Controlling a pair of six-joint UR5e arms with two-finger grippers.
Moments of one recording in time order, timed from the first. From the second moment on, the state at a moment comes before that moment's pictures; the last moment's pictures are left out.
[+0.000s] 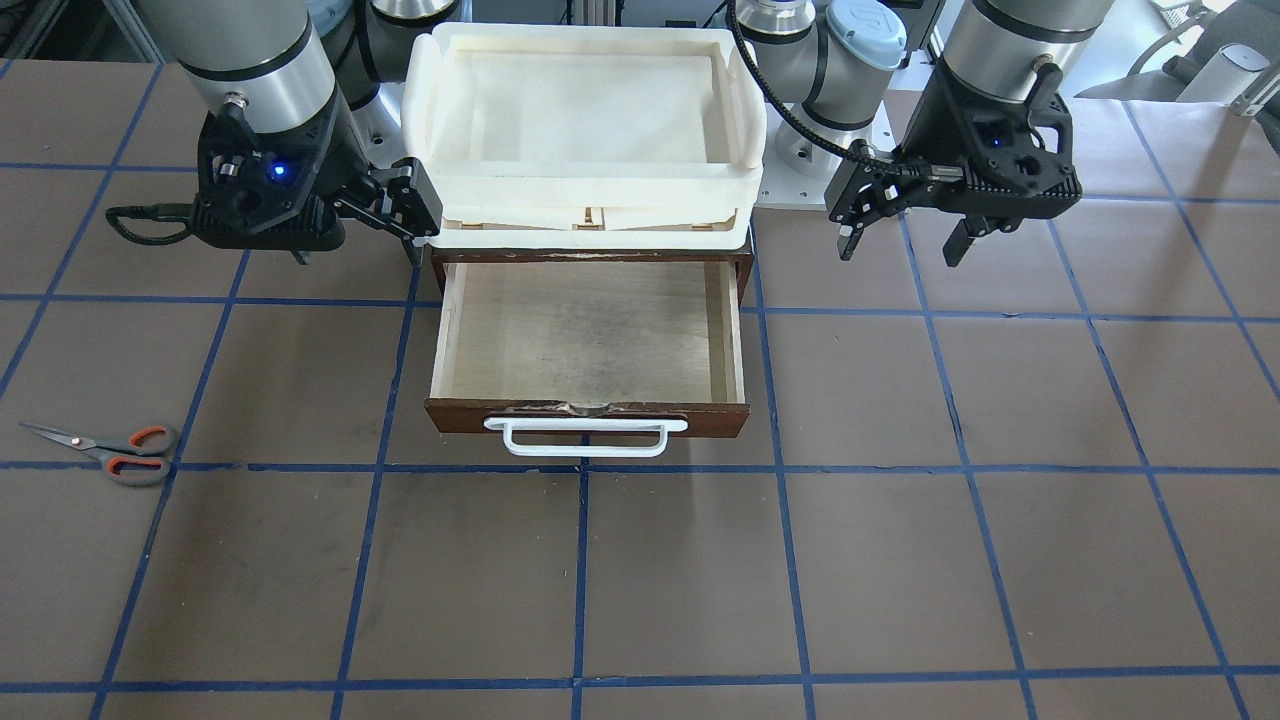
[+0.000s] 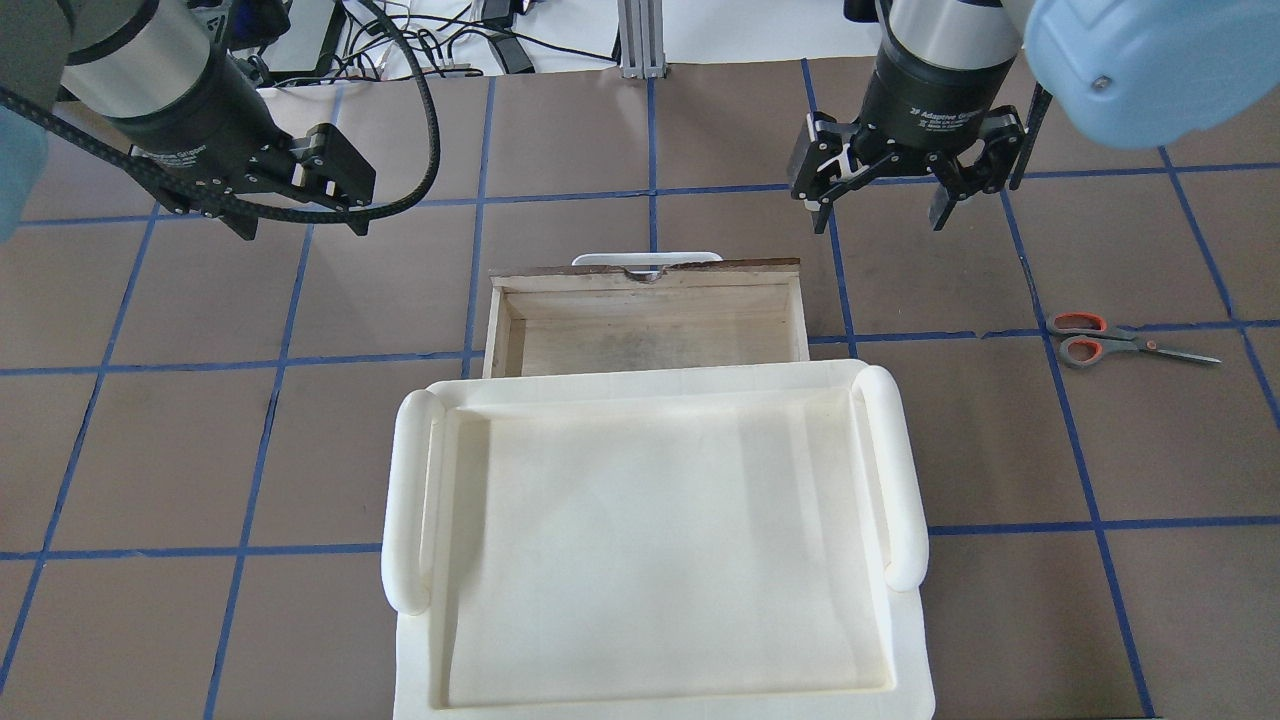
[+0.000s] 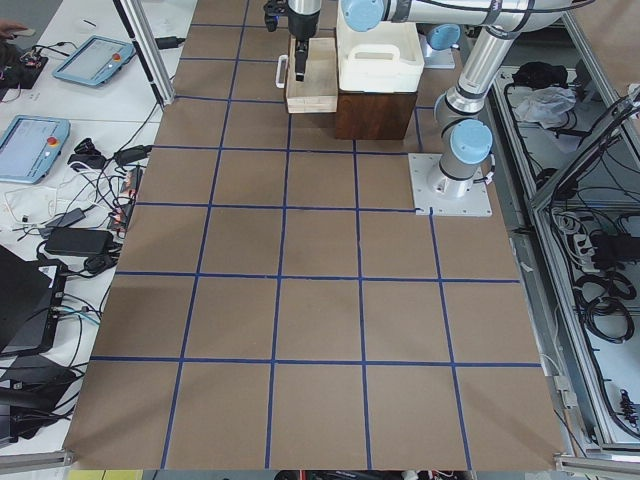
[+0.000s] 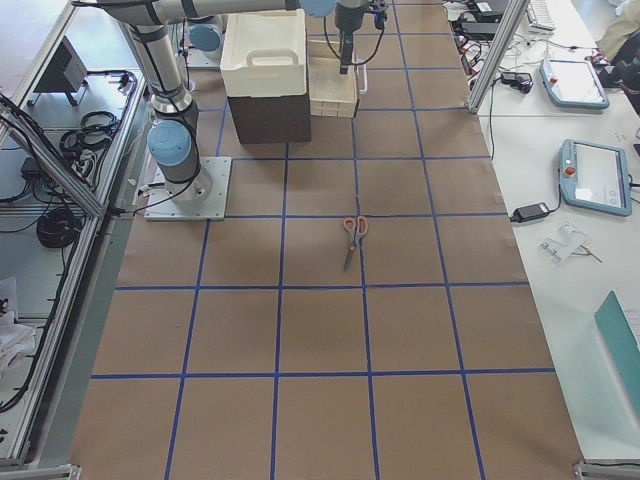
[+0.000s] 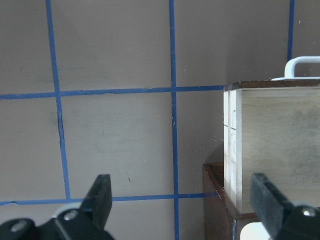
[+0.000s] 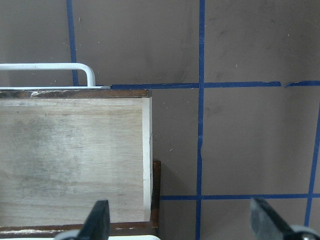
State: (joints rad) left arm -1.52 -1.52 -1.58 -1.53 1.54 0.07; right arm 1.67 -1.50 1.48 -1.50 -1.55 0.11
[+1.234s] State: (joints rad) left arm -1.52 -1.52 -1.58 -1.53 1.55 0.07; right arm 1.55 -1.49 1.55 -1.55 -1.56 -0.32
